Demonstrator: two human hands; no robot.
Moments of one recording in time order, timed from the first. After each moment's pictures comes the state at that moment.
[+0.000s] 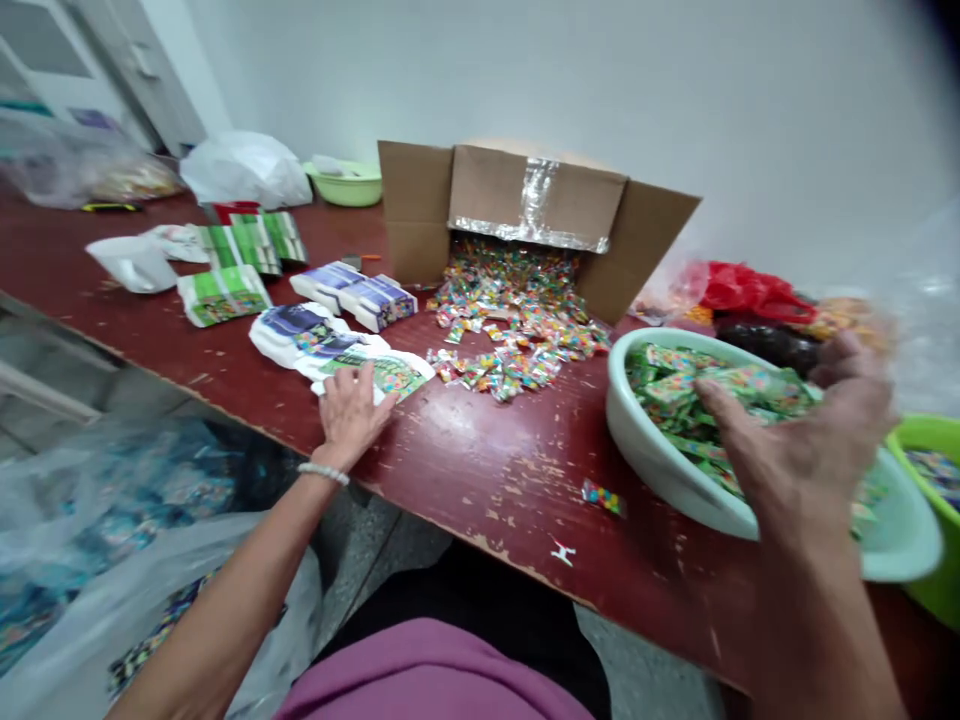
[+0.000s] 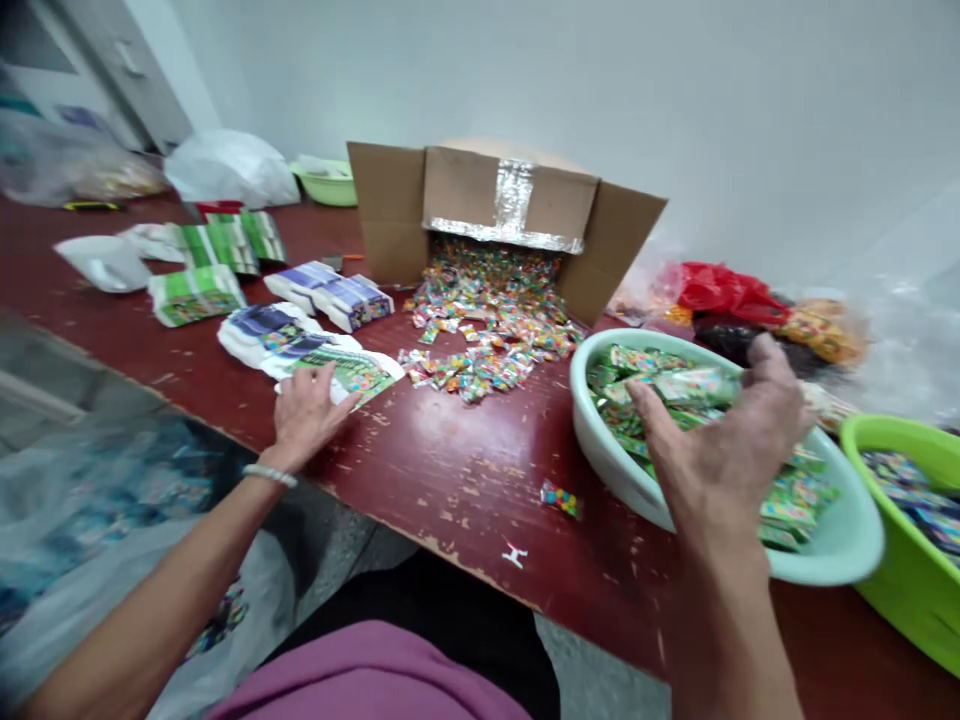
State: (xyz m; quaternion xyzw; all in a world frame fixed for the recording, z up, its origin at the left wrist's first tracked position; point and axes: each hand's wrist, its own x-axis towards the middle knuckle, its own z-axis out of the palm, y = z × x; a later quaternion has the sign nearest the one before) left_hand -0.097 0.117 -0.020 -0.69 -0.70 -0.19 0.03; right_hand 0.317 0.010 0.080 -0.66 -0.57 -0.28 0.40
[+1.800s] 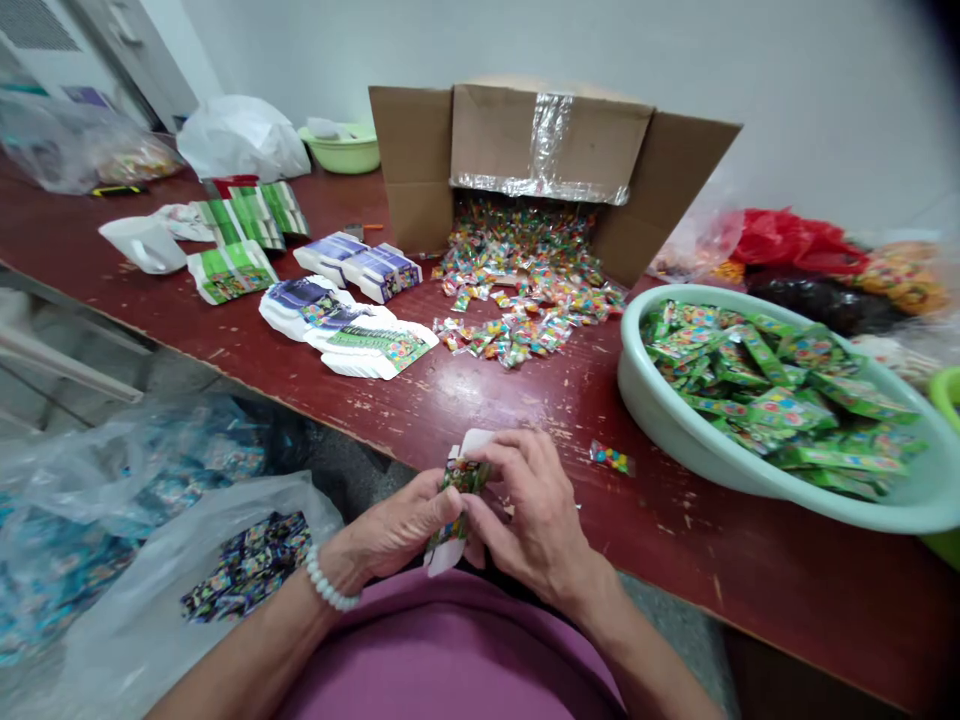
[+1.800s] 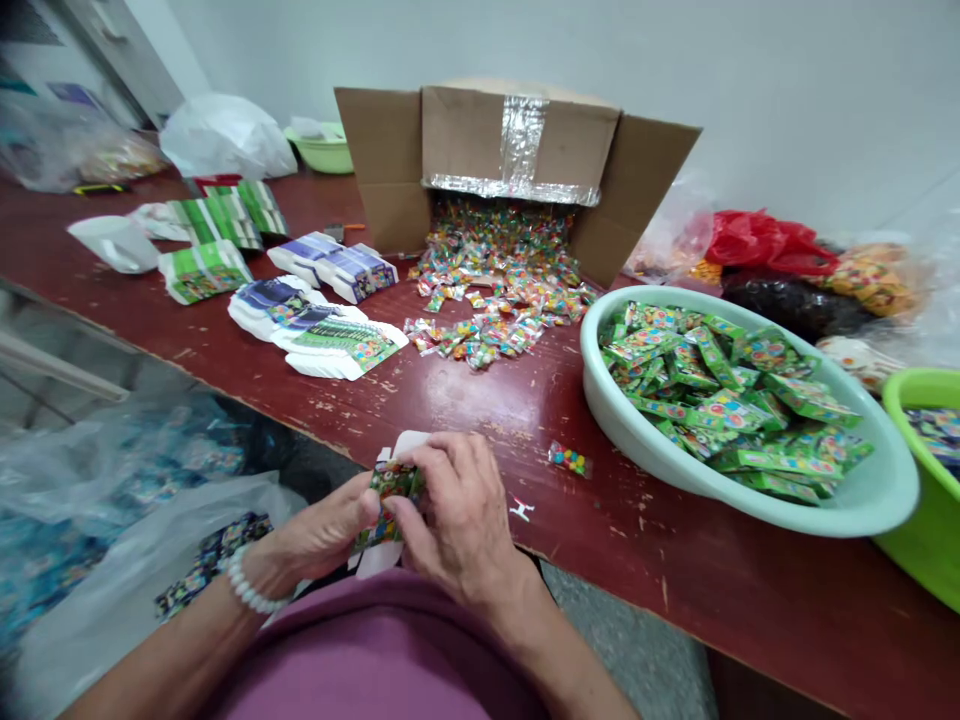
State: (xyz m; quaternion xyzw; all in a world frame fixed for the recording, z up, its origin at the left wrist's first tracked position) left_hand -0.041 -0.037 0.002 -0.42 -0.26 -0.28 -0.82; right_hand 0.134 -0.058 0.016 -0.46 -0.75 0.15 0.44
